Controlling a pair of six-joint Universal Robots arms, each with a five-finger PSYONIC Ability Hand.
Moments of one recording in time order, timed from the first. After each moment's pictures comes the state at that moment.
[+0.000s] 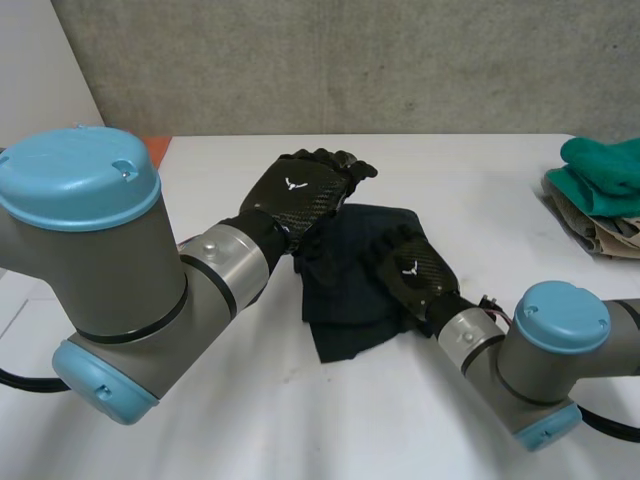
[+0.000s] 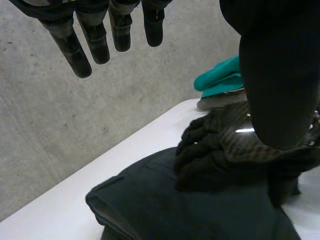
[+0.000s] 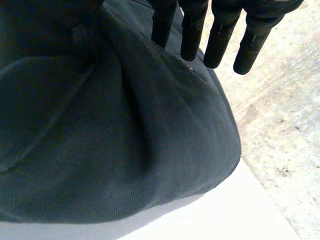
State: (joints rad) left arm 4.04 -1.94 -1.36 3.18 -1.42 3.27; right arm 1.99 -0.90 1.73 -0.74 1.20 2.54; left_hand 0.19 0.20 0.21 0.20 0.05; right_hand 0.38 0.34 0.37 0.37 0.14
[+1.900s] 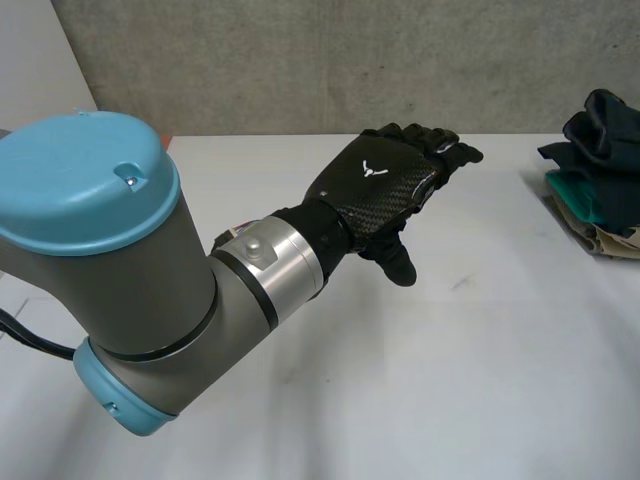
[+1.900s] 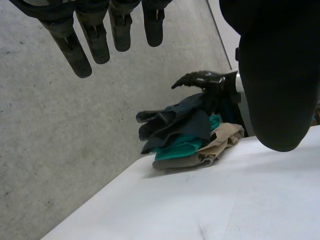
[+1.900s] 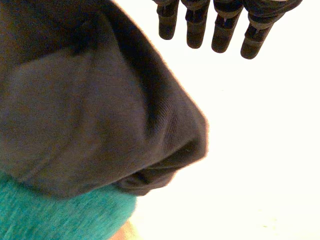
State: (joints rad) left arm 3.94 -1.93 -1.29 3.24 -1.25 3.23; right arm 1.11 -0.63 0.99 -0.79 0.89 3.20; left_hand 0.19 0.20 0.21 0.20 0.05; right_hand 0.24 0.22 0.22 0.22 0.05
